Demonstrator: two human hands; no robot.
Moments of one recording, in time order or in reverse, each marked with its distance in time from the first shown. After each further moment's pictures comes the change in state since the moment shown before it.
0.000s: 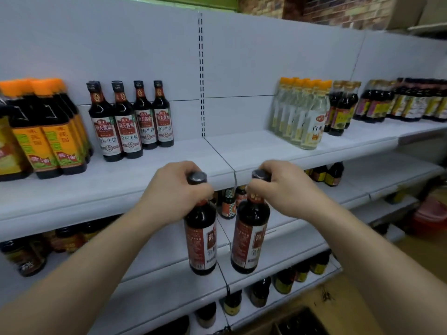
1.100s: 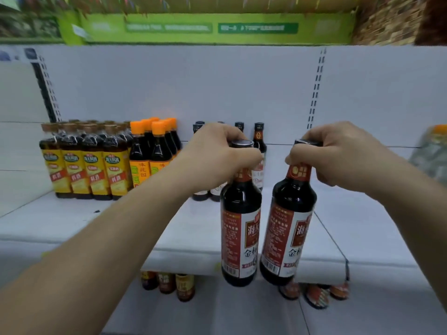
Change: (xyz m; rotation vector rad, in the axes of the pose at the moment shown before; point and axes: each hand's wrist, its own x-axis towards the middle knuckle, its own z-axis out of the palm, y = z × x) left_hand 0.116 0.016 -0.127 0.072 0.241 0.022; right_hand 0.202 -0.115 0.000 0.185 -0.096 -0.362
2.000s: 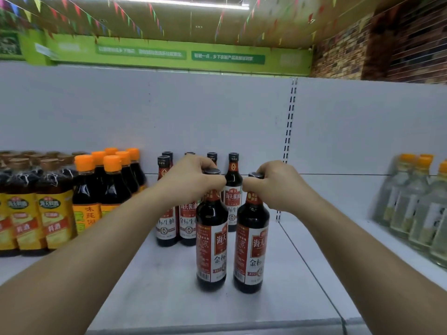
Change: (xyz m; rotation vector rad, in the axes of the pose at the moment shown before) left_hand 0.134 -0.072 0.020 0.073 -0.083 -0.021; right_hand 0.120 0.045 0.053 -0.054 0.073 0.155
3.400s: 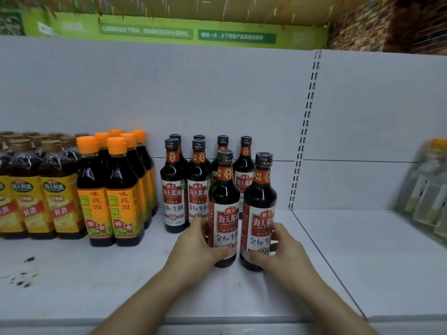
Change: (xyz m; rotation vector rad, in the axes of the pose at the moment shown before) left_hand -0.068 -0.121 0.102 -0.170 0.036 -0.312; right_hand -0.056 0.118 0.118 0.295 -0.114 0.075
